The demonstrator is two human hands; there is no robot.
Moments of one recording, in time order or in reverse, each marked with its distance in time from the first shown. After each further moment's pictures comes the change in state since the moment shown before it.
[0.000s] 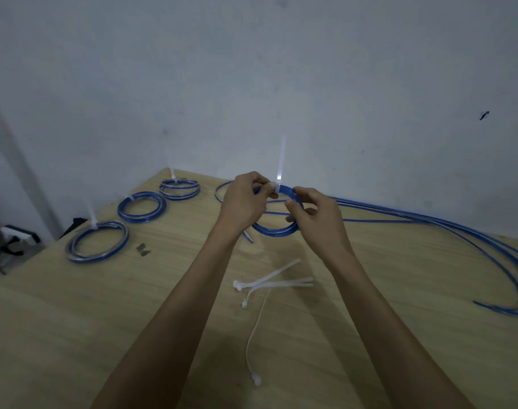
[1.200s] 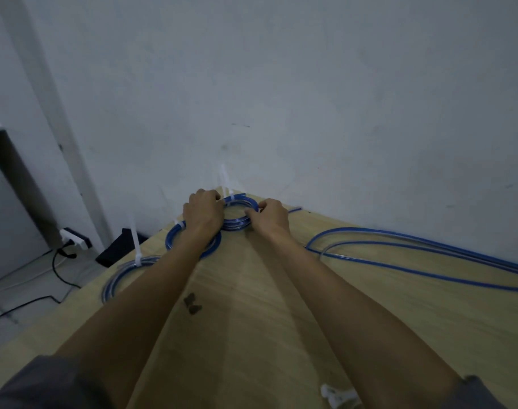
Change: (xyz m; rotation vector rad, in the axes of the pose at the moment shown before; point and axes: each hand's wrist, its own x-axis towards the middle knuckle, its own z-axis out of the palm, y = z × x) left_hand 0.137 -0.210 -0.150 0.802 0.292 -0.215; right_hand 0.147 0.003 0.260 -0.161 -0.276 0.171
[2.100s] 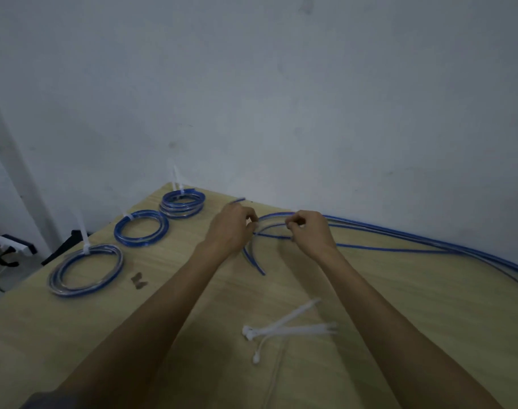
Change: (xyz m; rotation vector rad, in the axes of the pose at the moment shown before) left_hand -0.117 0.142 -0.001 -0.147 -0.284 0.381; right_hand -0.087 0.100 -0.167 -0.124 0.167 -0.003
